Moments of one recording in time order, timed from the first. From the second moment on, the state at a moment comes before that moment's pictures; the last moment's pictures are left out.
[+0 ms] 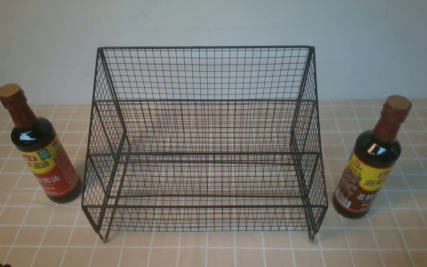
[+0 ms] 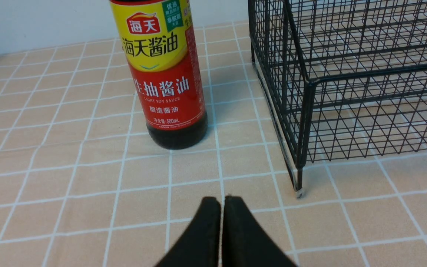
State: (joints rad) right arm 0.02 -0.01 0.02 -0.01 0.36 0.09; left arm -0.05 -0.01 0.03 -0.04 0.38 0.12
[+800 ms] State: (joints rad) right arm 0.02 -0.01 0.03 0.56 -0.01 0.08; left arm -0.05 -0.01 0.03 -0.04 0.38 0.12
